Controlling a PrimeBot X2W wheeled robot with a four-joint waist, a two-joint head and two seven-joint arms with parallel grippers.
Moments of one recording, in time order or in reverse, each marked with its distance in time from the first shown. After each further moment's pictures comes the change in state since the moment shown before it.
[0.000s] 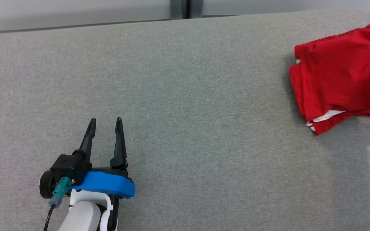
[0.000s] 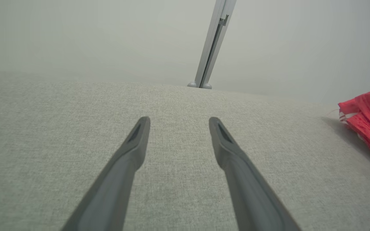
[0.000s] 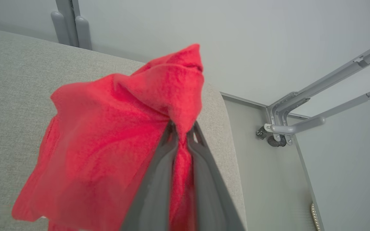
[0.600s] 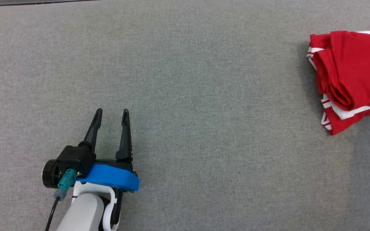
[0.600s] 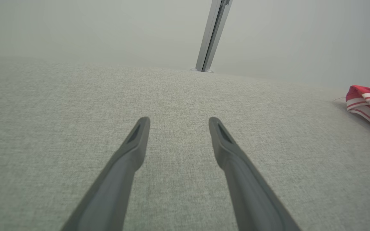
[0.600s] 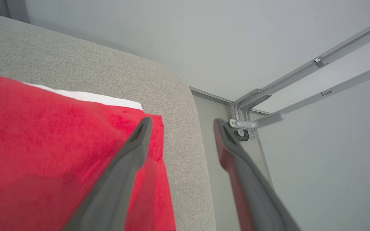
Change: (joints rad) left arm -0.043 0.008 -0.037 -0.013 0.019 -0.001 0.014; right arm -0.095 0.021 -0.122 0.245 -0.307 0.000 -0.206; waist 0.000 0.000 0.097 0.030
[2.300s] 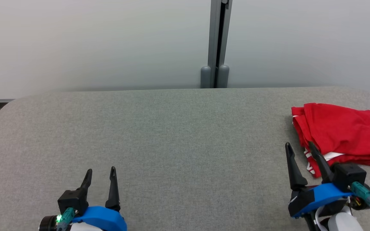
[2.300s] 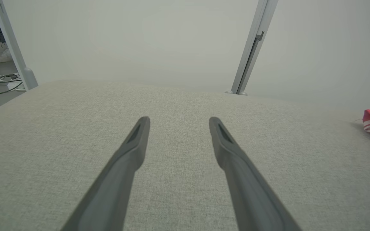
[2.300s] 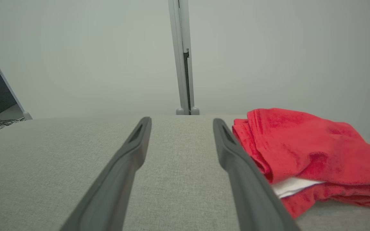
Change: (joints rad) left arm 0.142 0.005 0.026 0.236 -0.056 0.030 -0.039; right arm 0.610 0.520 0.068 -0.228 0.186 0.000 -0.538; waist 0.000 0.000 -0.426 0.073
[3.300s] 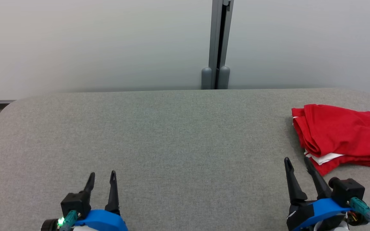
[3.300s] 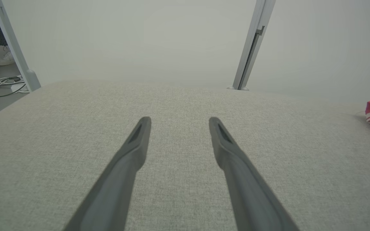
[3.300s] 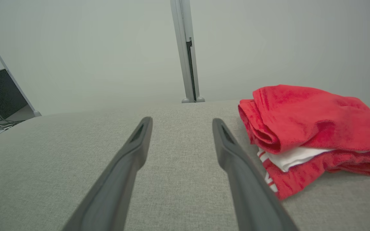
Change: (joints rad) left arm 0.012 0.023 -0.030 -0.016 0.007 0.024 0.017; right arm 0.079 0.001 0.030 -0.009 0.062 0.000 -0.032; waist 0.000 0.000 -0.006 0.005
